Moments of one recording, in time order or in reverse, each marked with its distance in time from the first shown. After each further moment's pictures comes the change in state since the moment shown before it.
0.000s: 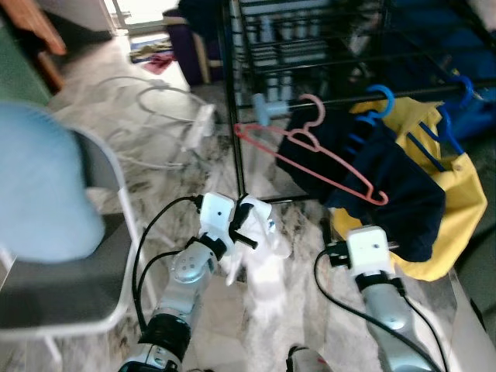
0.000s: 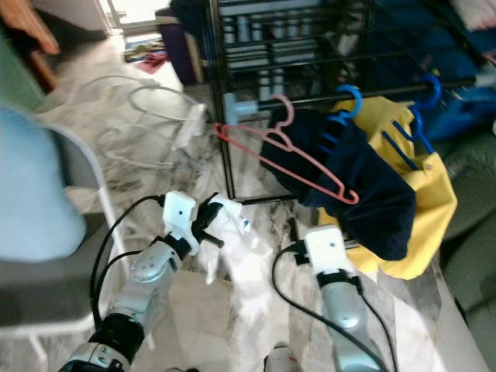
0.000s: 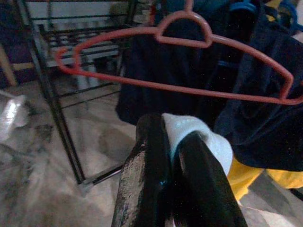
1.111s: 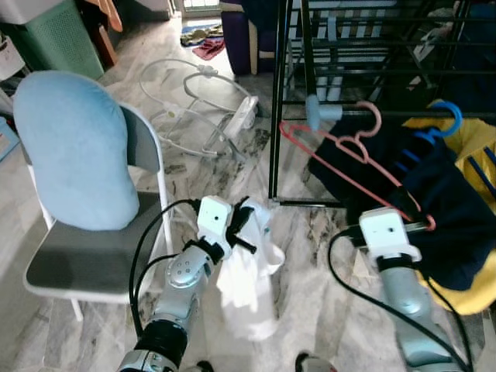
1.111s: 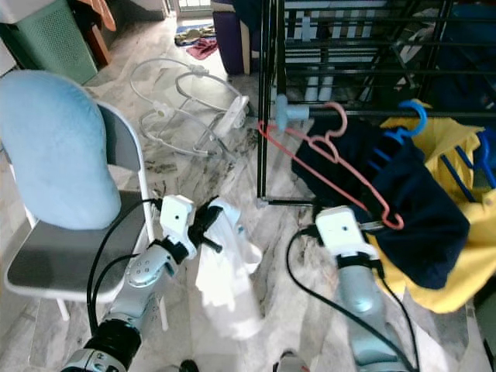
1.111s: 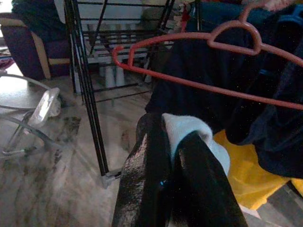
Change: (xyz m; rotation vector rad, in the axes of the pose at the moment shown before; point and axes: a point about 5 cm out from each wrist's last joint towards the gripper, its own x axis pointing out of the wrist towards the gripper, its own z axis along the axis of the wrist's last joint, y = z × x) left arm -0.005 -0.004 0.001 -0.008 -0.030 -0.057; right arm 0.010 -0.047 0.022 -0.247 -0.054 -0.199
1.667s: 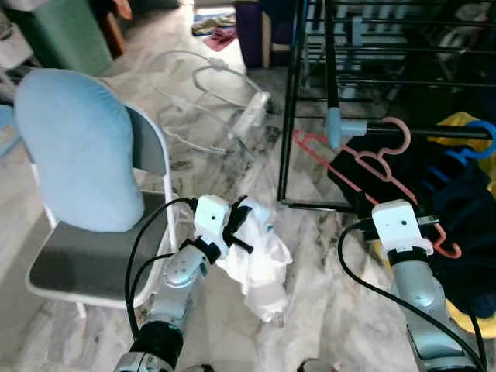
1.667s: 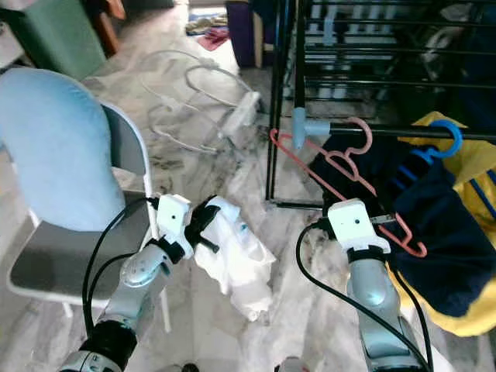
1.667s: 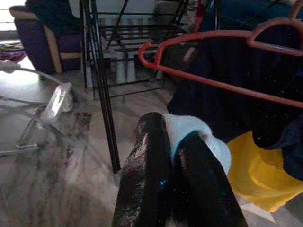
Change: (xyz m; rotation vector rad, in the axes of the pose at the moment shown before) left arm -0.003 0.001 0.001 0.006 0.001 -0.014; right arm 0.006 -0.013 0.002 -0.013 -0.007 -0.011
